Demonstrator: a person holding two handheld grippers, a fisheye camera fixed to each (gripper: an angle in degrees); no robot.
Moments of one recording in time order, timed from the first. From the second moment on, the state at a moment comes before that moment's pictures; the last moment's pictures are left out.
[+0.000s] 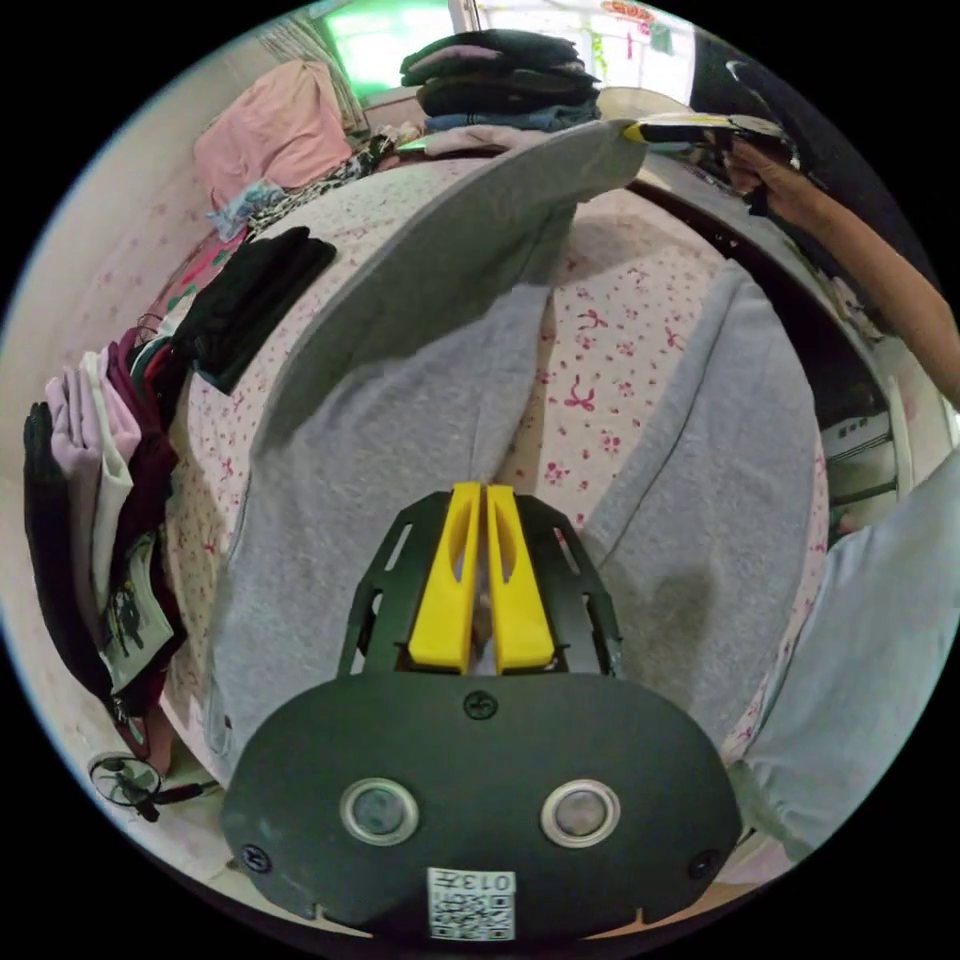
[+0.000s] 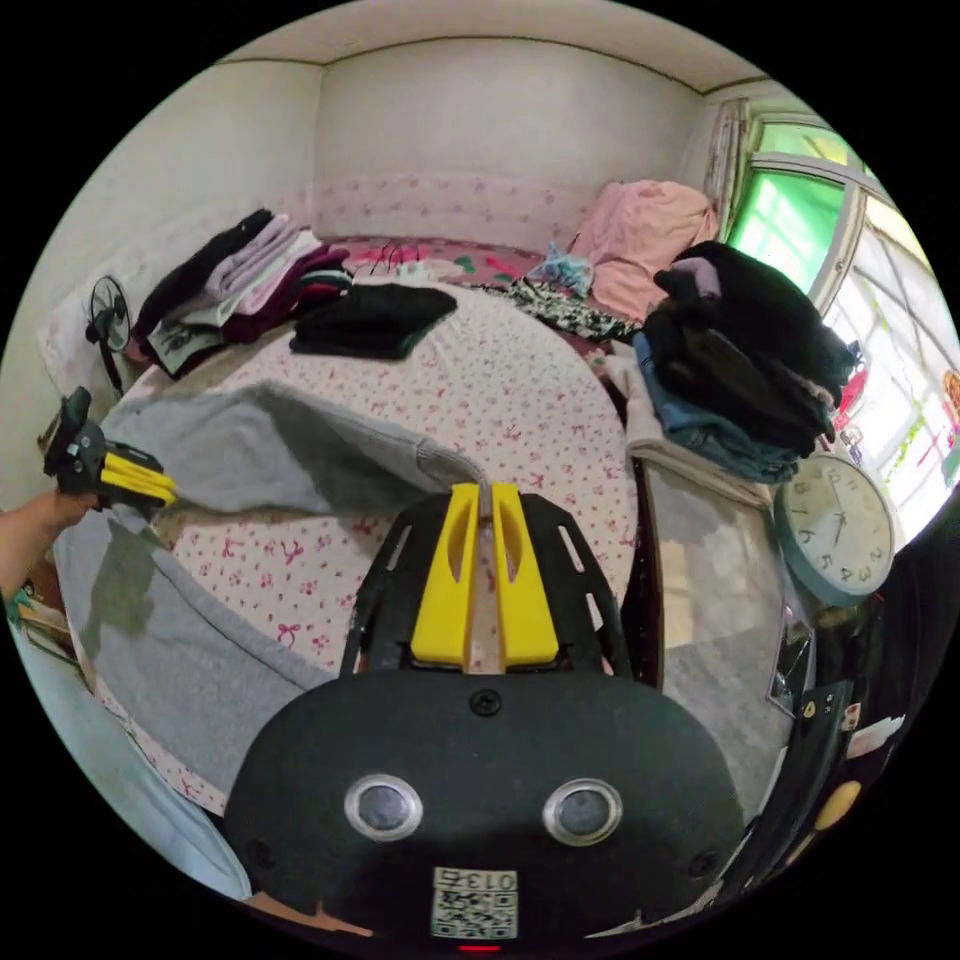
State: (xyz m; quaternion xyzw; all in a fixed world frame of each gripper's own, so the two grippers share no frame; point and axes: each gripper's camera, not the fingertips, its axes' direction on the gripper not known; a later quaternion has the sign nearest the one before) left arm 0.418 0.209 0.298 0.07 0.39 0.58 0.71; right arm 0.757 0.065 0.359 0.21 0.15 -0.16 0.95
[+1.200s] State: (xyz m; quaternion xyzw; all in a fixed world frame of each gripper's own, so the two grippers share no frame) left arm 0.419 0.289 0.282 0.03 0.42 0.61 0.67; right arm 0.797 0.139 0.422 -0.03 0.09 -0.24 0.97
